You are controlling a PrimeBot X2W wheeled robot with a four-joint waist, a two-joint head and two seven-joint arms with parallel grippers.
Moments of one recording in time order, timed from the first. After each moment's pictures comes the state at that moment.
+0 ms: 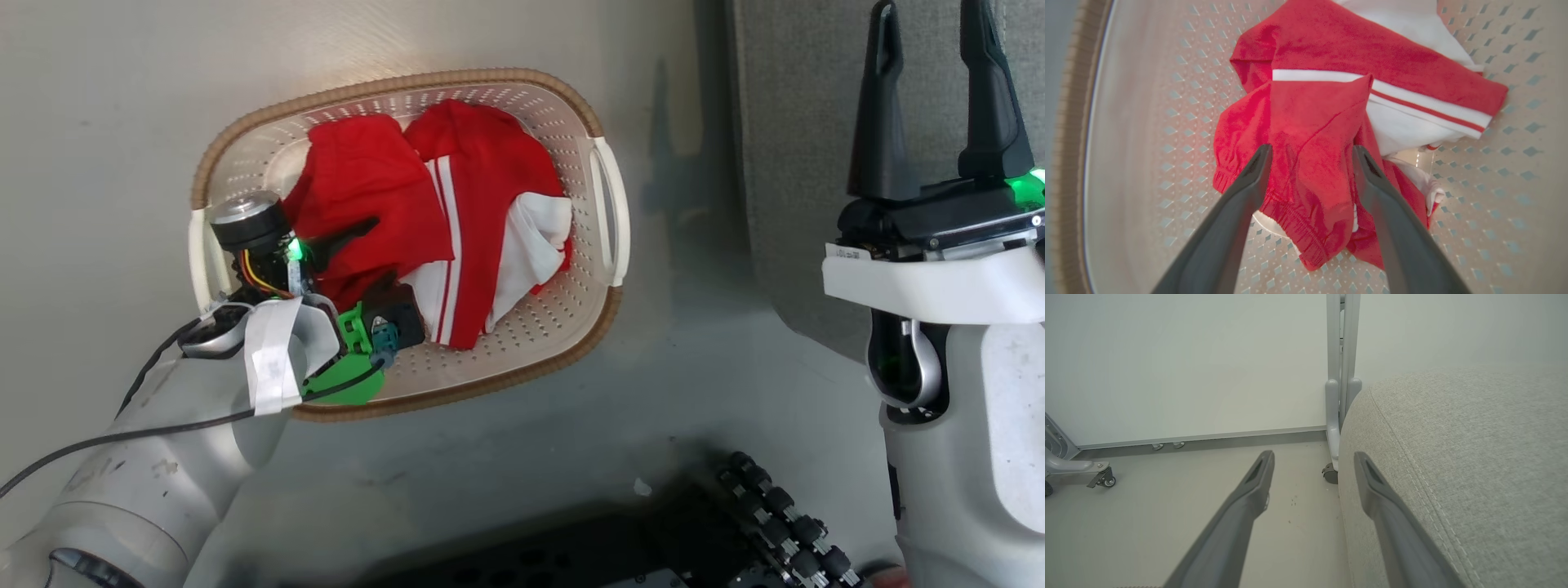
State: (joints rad) left arm -0.93 0.25 -0.93 1.00 0.33 -0.12 -0.26; right arm -0.45 -0.05 0.01 -0.14 0.18 0.13 -0.26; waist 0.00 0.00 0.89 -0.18
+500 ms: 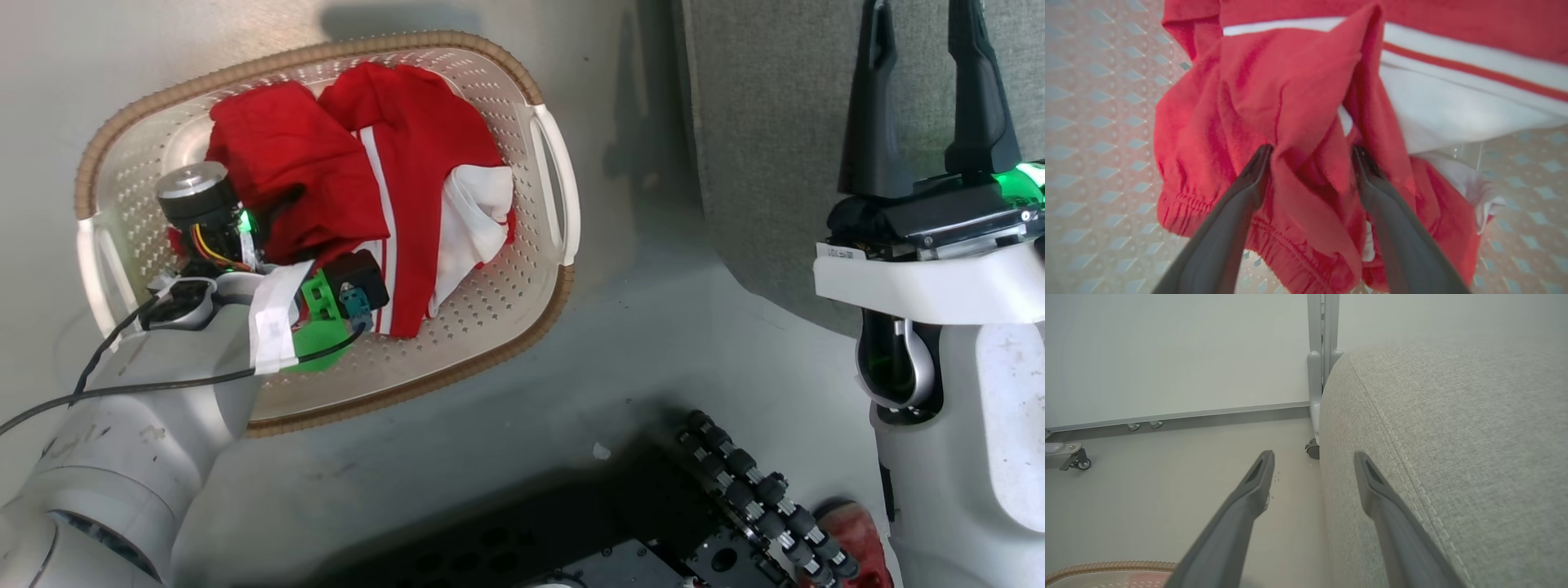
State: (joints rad) left arm -1.04 0.21 -0.98 1.23 0.37 -0.02 -0.17; right arm -0.46 -0.05 0.03 -0.15 0.24 0.13 -0.26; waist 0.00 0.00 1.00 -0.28
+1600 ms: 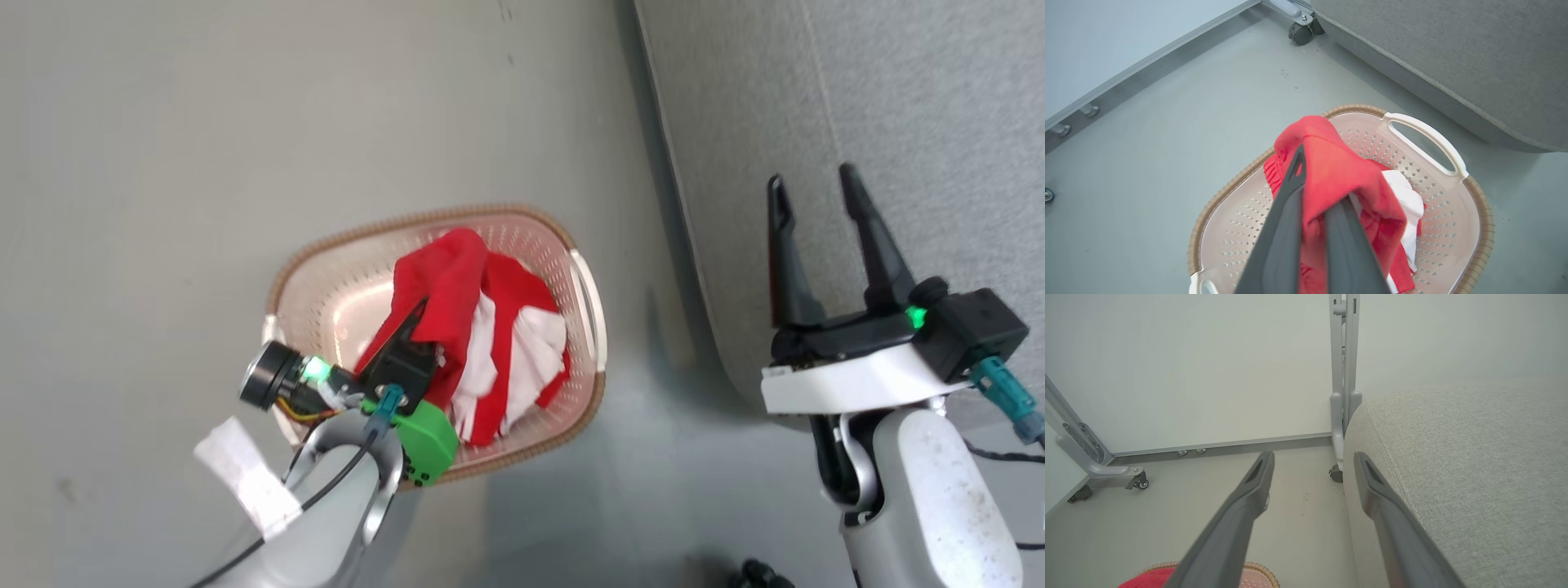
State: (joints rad) left arm -0.55 0.15 -0.68 0.70 -0.14 0.10 -0.26; right arm -0.26 -0.05 0.07 -0.01 0.17 0.13 -0.26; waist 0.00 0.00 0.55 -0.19
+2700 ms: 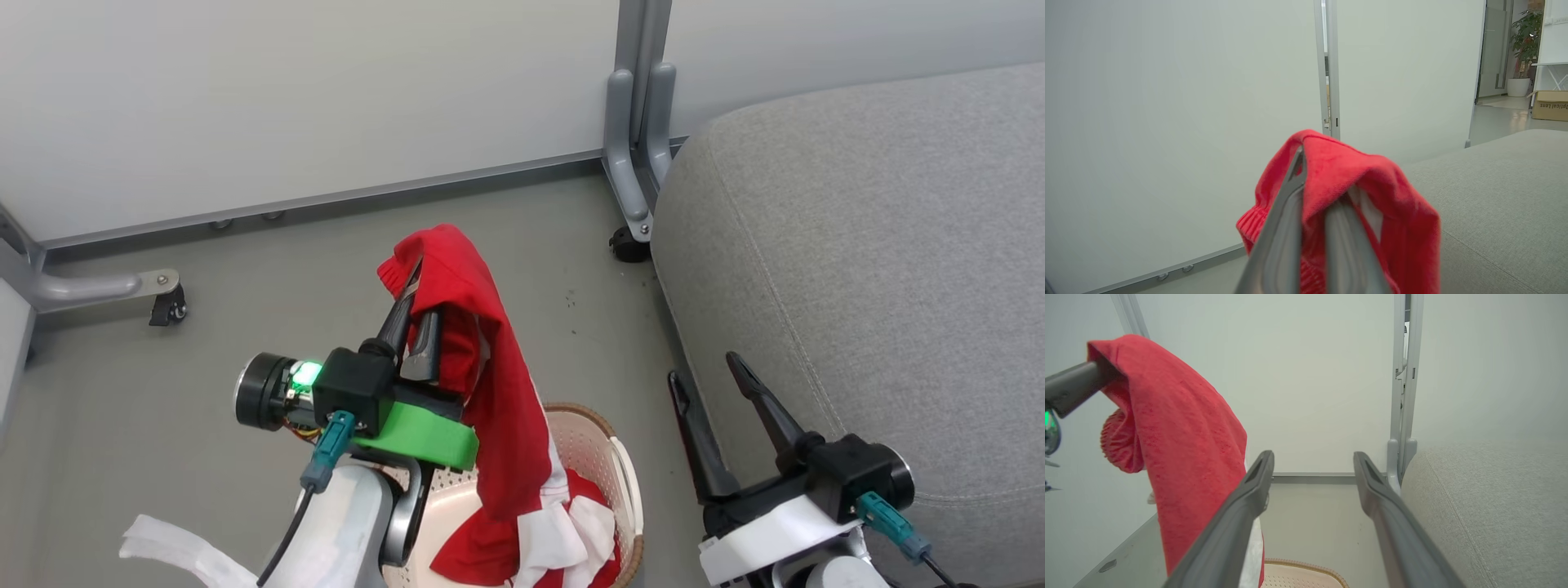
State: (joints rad) left arm -0.31 0.05 -0.42 0.20 -0.18 0.08 -0.26; right arm 0.00 -0.05 0.24 0.06 0.15 0.13 -0.26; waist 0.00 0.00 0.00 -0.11
